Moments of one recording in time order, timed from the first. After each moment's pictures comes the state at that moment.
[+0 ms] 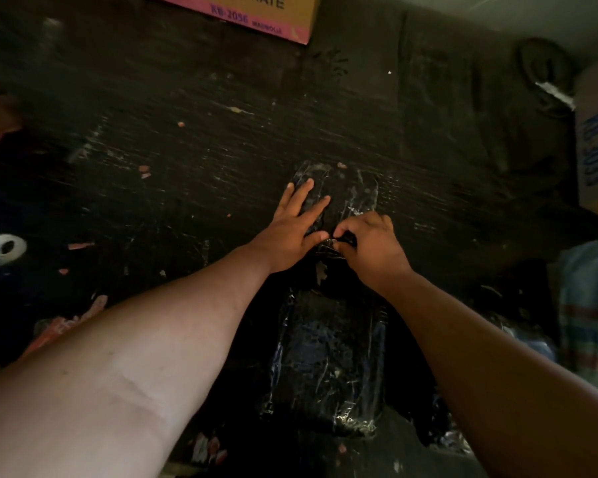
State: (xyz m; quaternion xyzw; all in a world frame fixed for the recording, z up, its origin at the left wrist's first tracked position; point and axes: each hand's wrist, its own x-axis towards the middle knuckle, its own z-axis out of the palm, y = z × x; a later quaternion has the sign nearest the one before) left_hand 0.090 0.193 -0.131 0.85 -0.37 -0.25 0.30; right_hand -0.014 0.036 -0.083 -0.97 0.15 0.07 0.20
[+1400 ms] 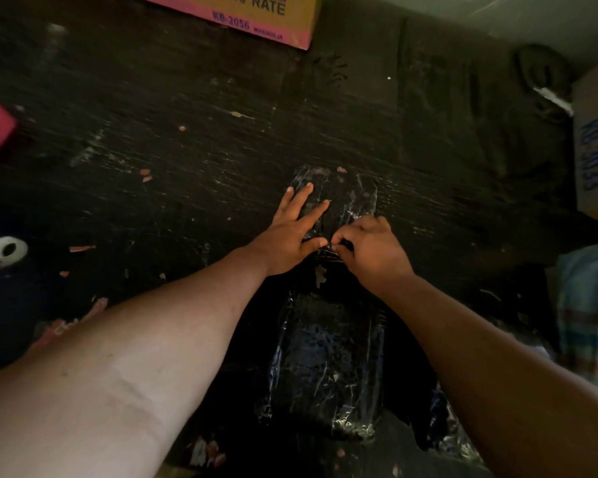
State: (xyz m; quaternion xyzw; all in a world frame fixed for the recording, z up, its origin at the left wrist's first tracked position) left_hand 0.094 0.195 -0.135 0.84 -0.38 -0.26 0.28; right_hand -0.016 0.034 -0.078 -0.98 0.10 0.07 0.13
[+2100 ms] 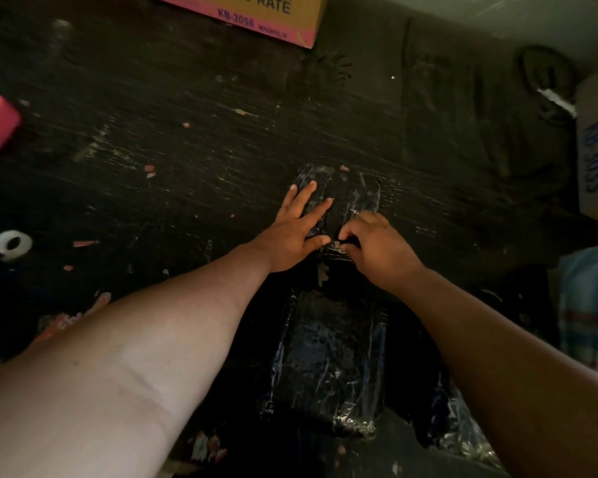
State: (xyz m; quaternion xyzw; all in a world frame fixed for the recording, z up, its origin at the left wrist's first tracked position) left_hand 0.094 0.194 -0.137 0.85 -0.38 -0.25 0.28; right_hand -0.011 0.025 -0.068 -0.98 0.05 0.11 0.17
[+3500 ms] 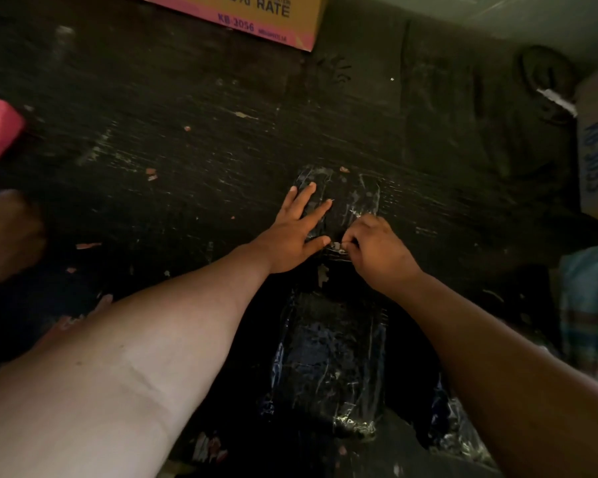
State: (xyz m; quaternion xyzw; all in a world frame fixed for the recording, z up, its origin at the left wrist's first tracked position) left_hand 0.093 0.196 -0.131 0.84 -0.37 -0.27 0.27; right_hand -0.015 0.031 -0.068 -0.98 0.07 0.09 0.16
